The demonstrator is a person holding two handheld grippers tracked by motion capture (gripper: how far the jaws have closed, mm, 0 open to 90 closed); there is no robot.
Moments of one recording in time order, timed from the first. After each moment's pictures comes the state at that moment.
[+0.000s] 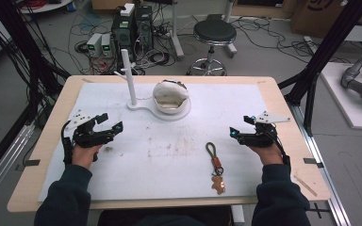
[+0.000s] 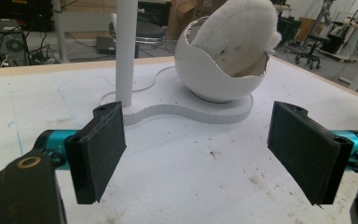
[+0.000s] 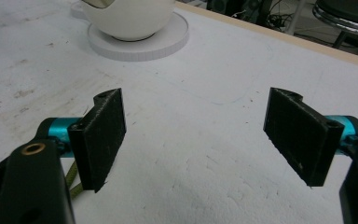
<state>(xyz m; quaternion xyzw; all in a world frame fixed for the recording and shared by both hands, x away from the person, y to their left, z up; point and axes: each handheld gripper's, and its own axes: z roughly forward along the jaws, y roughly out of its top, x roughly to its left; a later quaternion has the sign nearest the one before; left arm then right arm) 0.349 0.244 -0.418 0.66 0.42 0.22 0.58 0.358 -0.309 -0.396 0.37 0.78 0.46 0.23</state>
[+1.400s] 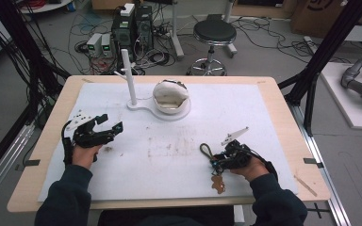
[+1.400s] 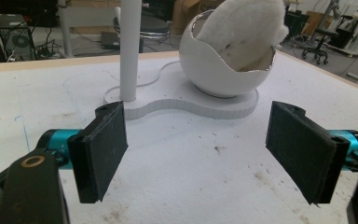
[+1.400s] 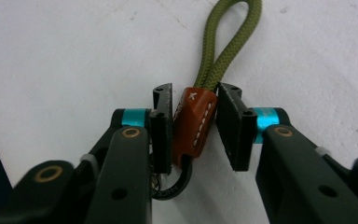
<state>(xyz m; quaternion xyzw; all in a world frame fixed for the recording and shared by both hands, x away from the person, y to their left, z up) 0.348 0.244 -0.418 0.67 0.42 0.23 0.57 0.330 -0.241 -0.429 0.32 0.90 0.29 0.01</state>
